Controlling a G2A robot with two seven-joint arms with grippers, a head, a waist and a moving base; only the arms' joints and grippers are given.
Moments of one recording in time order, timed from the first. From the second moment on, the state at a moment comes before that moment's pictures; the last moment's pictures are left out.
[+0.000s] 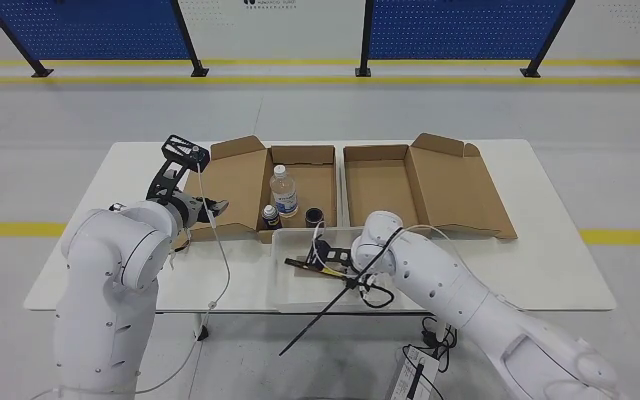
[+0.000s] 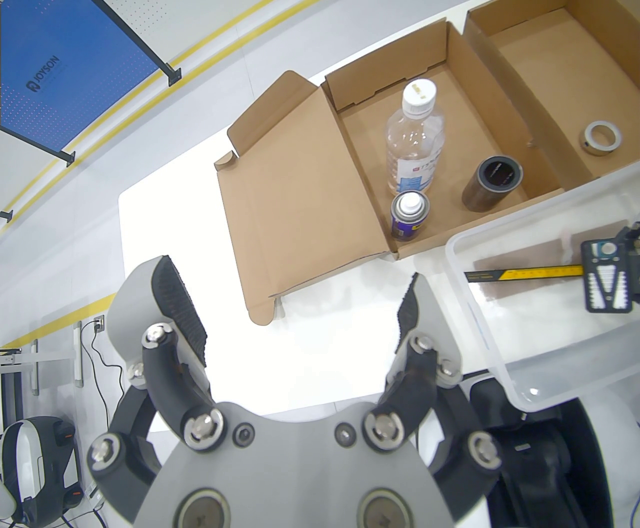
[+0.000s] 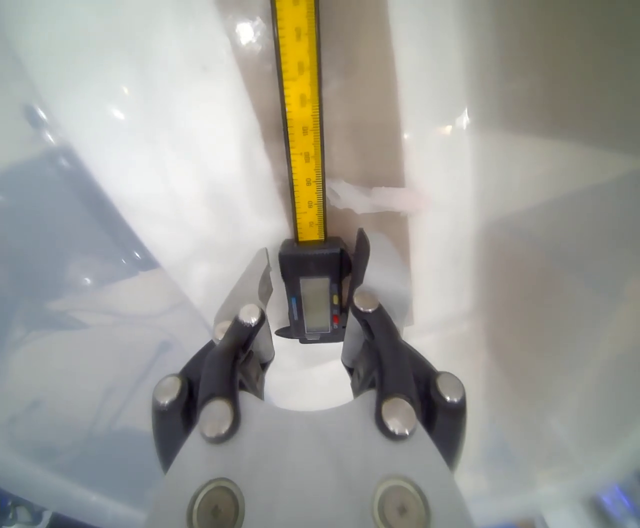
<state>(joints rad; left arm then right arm) 1.19 -1.20 -1.54 -2.09 1.30 -0.22 -1.37 -0.68 -1.34 0.50 -1.20 -0.87 -0.46 1.28</state>
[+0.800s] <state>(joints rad) 1.19 -1.20 -1.54 -2.09 1.30 -0.22 -1.37 -0.68 -1.33 0.56 -1.26 -0.83 -0.45 1.27</state>
